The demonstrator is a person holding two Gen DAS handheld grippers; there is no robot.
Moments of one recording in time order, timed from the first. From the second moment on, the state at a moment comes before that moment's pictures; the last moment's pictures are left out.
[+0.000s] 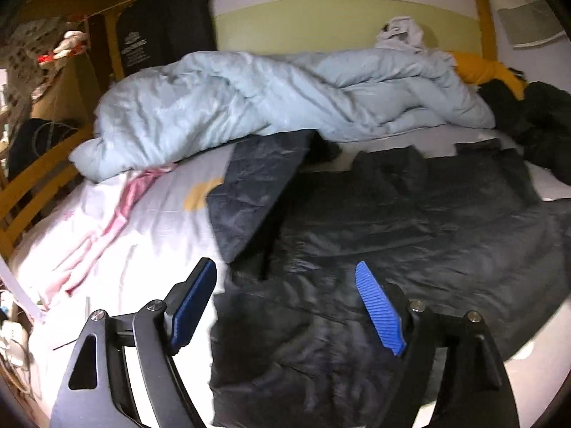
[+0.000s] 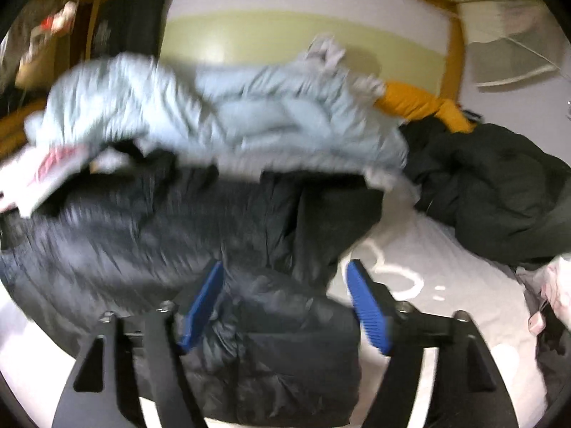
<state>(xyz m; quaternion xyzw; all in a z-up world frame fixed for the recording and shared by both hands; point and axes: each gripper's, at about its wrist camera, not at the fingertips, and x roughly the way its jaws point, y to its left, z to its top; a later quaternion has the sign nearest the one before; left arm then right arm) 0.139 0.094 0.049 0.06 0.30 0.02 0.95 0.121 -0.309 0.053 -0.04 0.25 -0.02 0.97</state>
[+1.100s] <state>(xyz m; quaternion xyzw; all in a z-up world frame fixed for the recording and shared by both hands) 0.130 0.086 0.025 0.03 0.35 0.00 0.94 0.139 -0.322 0.016 0.01 0.36 0.03 0.93</state>
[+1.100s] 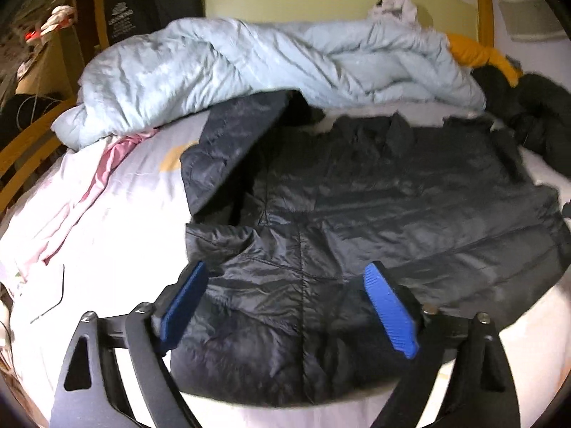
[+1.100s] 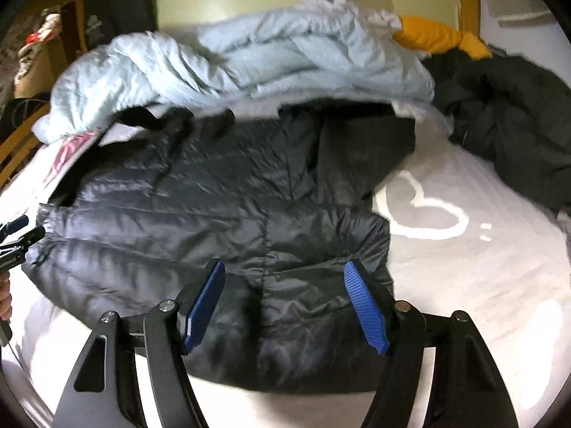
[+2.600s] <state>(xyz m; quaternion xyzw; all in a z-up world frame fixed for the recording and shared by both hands) 0.164 0.168 -0.046 -0.13 0.49 0.00 0.86 0.160 -0.378 -0.043 0.08 0.49 0.04 0.87</state>
